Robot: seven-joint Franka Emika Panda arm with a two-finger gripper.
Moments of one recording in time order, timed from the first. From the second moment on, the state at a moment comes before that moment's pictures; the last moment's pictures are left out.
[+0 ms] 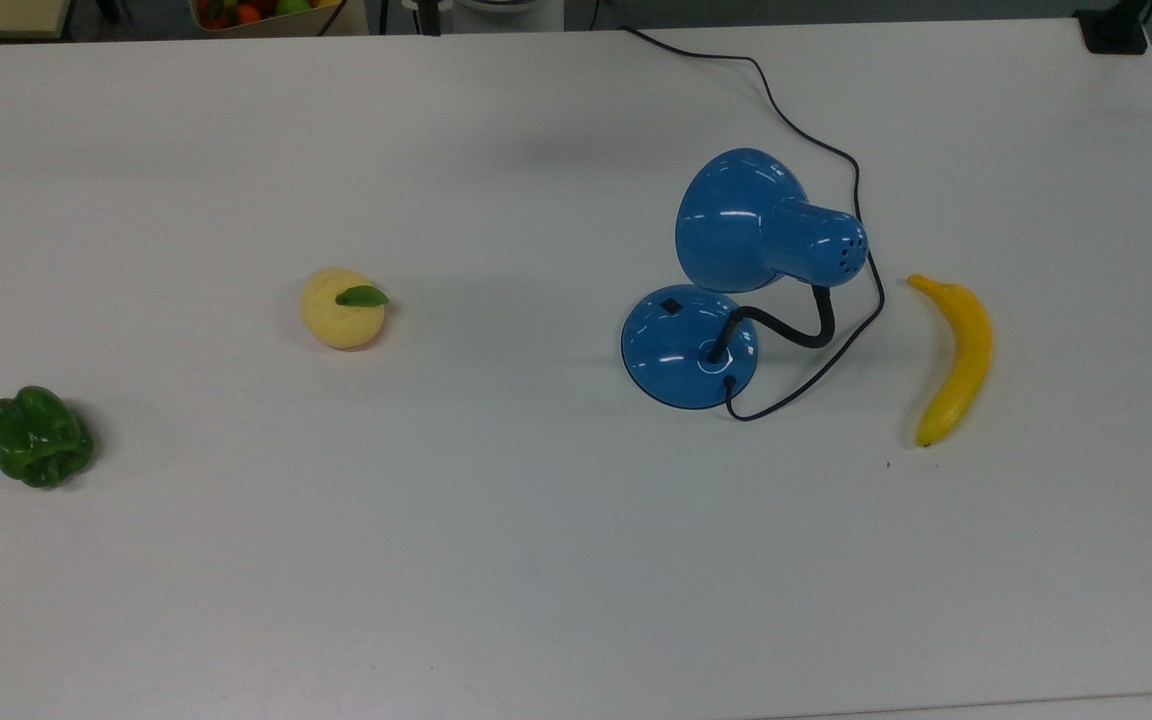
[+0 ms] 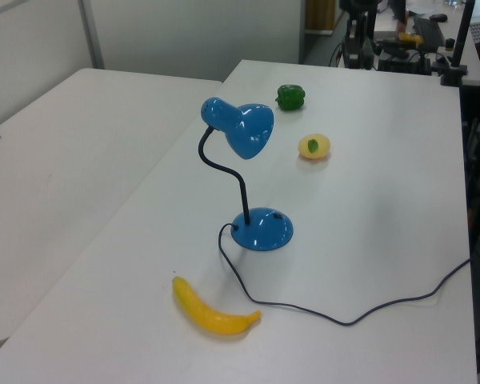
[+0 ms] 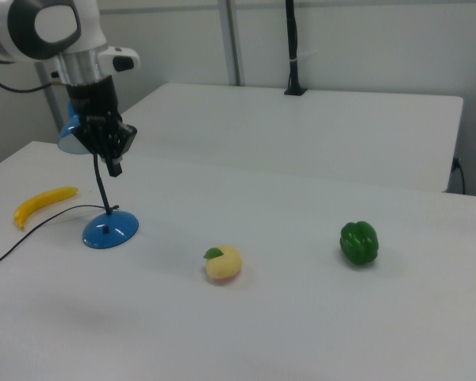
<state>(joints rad) 0.09 0.01 -0.02 -1.62 -0.05 1.58 -0.04</state>
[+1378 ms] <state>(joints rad) 0.31 0.19 0.01 -2.05 -0.05 2.48 -0.15</state>
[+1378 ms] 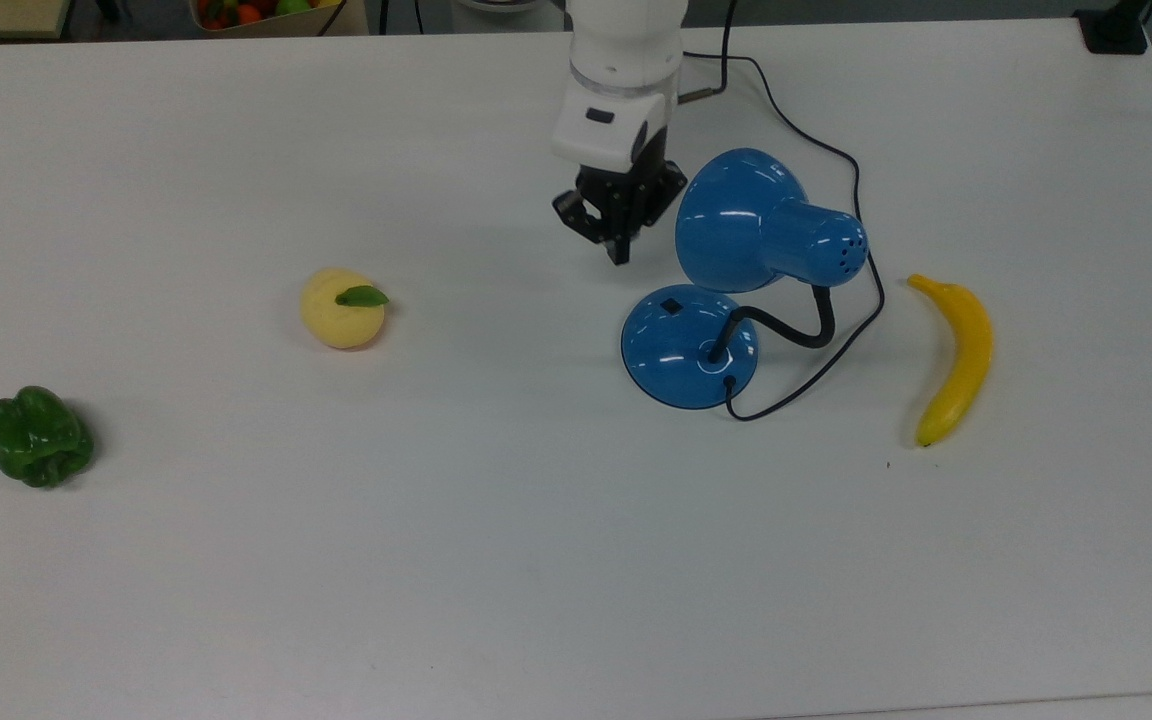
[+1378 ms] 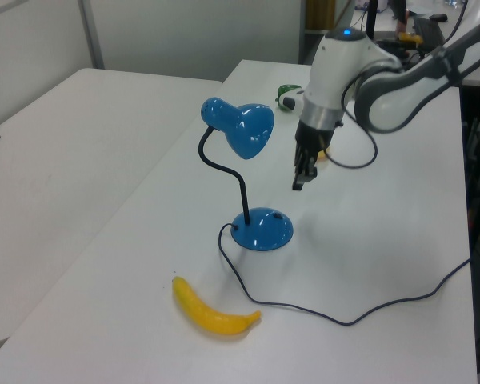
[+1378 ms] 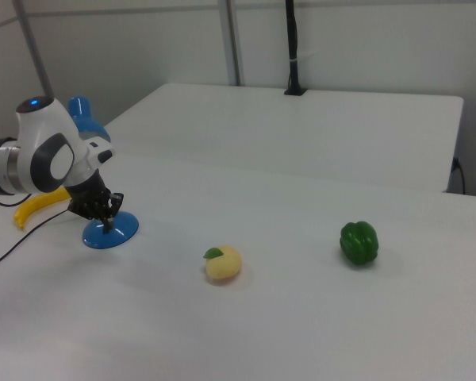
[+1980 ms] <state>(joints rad) 0.31 0.26 0.05 -2.05 -0.05 2.63 -0.17</state>
